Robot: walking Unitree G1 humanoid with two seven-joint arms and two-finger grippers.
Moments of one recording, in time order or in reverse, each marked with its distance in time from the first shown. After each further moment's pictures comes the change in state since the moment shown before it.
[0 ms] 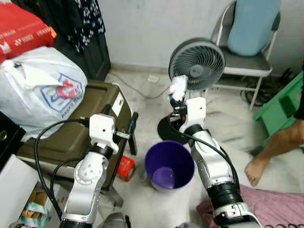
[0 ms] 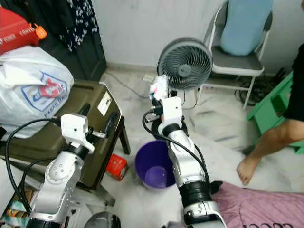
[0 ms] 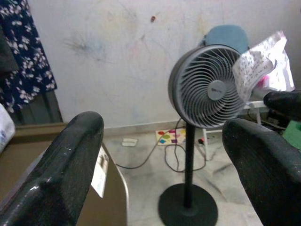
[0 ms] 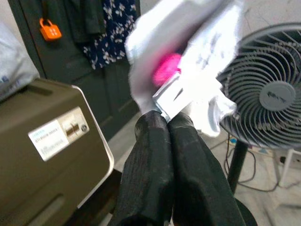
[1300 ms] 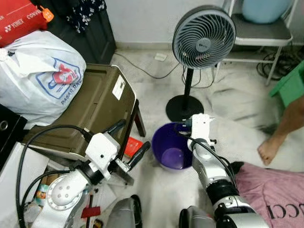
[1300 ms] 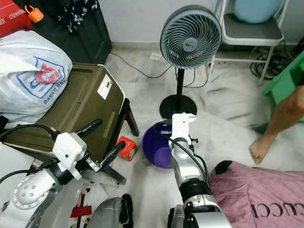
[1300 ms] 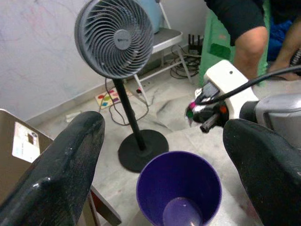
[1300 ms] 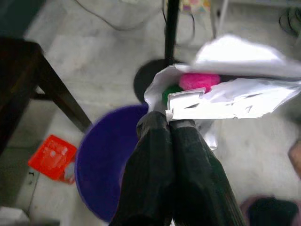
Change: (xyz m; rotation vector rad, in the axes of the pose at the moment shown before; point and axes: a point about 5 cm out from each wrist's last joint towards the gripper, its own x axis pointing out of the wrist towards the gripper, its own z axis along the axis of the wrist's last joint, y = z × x) left arm -0.058 -0.008 0.038 0.150 0.075 -0.419; right arm -0.011 -0.024 -0.070 -0.031 0.413 -0.403
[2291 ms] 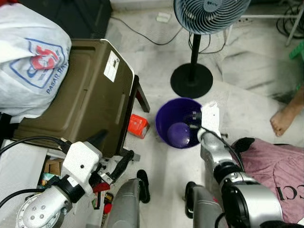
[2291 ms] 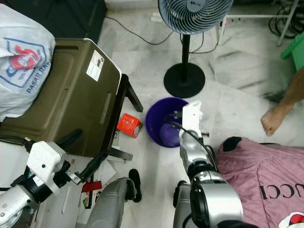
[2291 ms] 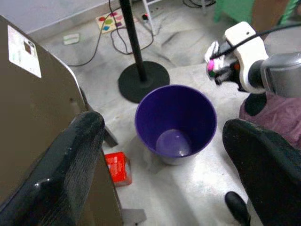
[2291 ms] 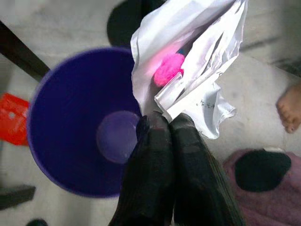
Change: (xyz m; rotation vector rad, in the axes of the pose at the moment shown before) left arm -0.041 0.001 0.009 -0.047 0.152 0.111; right arm 0.024 -0.022 0.023 -0.032 -0.013 -0.085
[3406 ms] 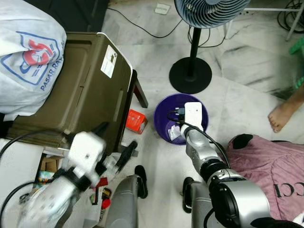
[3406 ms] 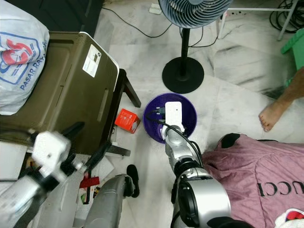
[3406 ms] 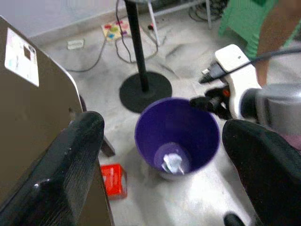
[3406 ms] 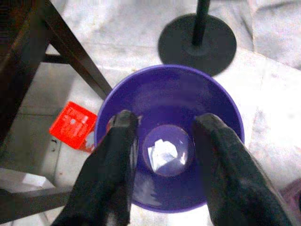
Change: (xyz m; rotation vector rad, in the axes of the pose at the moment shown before) left arm 0.026 0.003 0.006 -0.023 -0.080 0.049; right arm -0.009 0.042 0.010 0.034 -0.083 0.195
